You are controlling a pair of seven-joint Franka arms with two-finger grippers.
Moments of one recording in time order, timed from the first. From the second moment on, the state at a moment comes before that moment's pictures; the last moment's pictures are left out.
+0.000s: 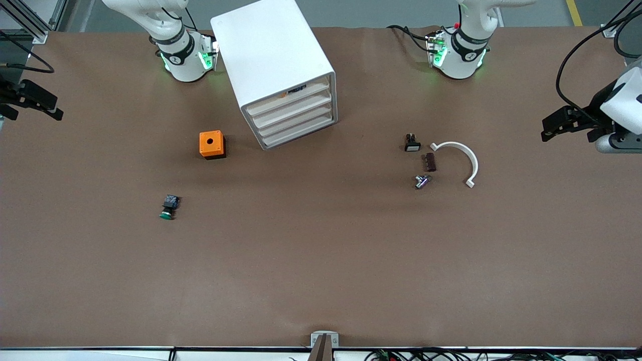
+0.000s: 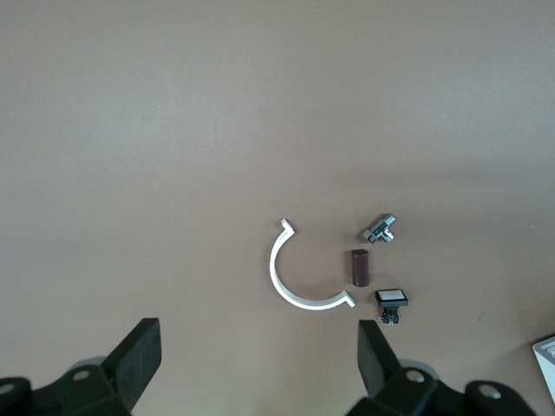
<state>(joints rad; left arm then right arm) -0.02 0.03 -0.04 -1.55 0.01 1.55 -0.02 0.00 -0.11 -0.09 -1.65 -0.01 1.52 -0.07</state>
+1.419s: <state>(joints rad) 0.02 0.20 -0.05 -1.57 -0.08 1.61 -0.02 0.00 -0.11 -0.09 -1.64 -0.01 1.53 -0.07</state>
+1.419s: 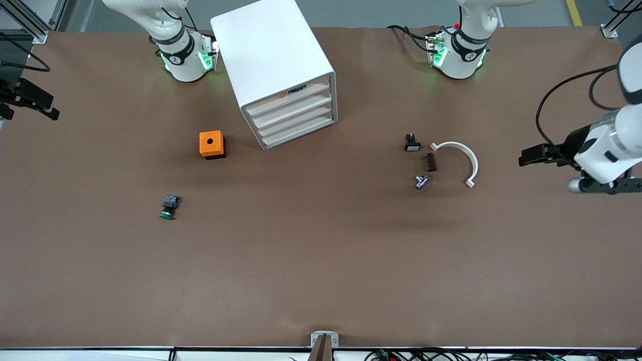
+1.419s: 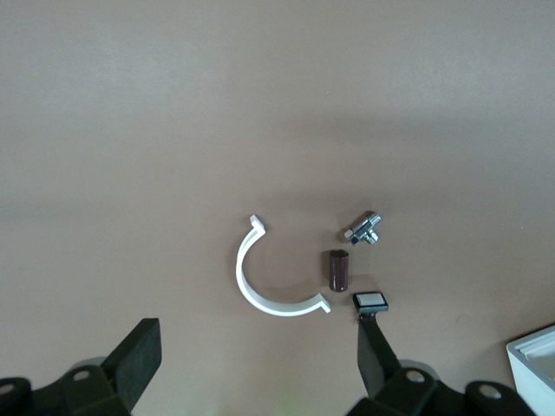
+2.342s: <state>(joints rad) -0.08 0.40 -0.05 -1.57 -0.08 1.74 -0.22 0.00 -0.02 -0.09 -1.63 -0.03 1.54 -0.09</state>
